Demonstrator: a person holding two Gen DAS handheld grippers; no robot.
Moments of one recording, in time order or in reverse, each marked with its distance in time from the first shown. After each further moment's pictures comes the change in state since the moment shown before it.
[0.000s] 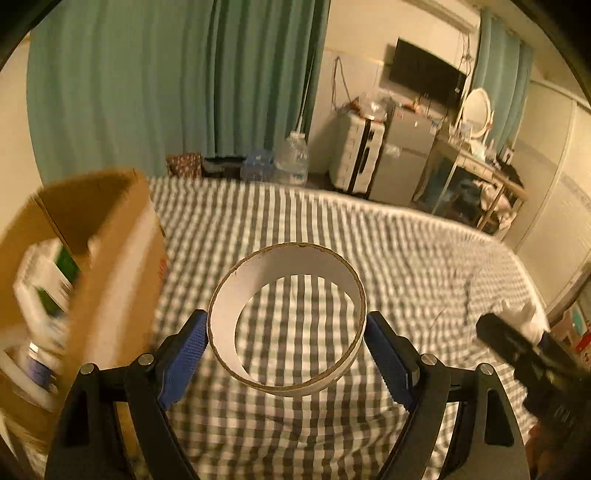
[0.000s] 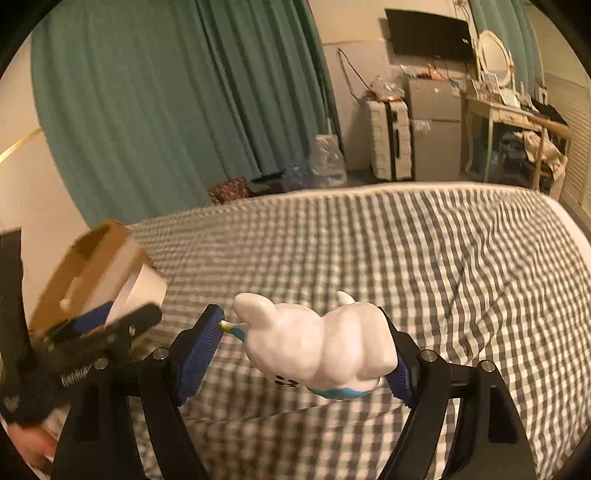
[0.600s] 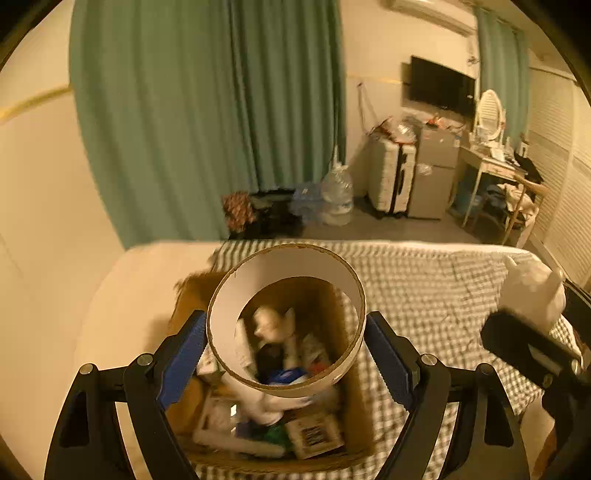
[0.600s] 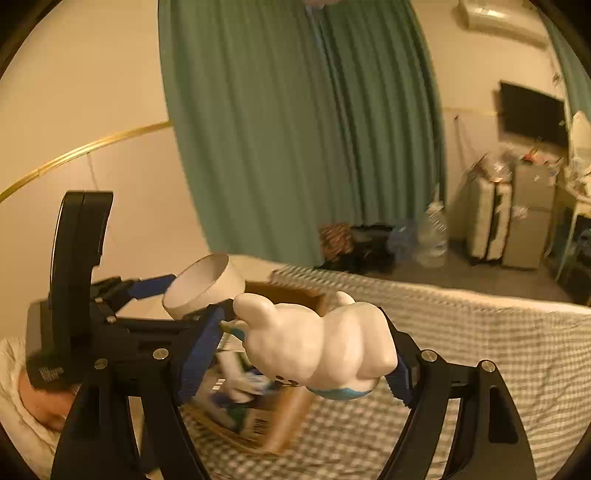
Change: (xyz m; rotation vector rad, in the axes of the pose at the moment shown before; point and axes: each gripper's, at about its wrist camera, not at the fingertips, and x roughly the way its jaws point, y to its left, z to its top) left arm -0.121 0.164 0.058 0.094 -0.060 0.137; right arm -0.042 0.256 0.056 -0.216 -0.070 0.293
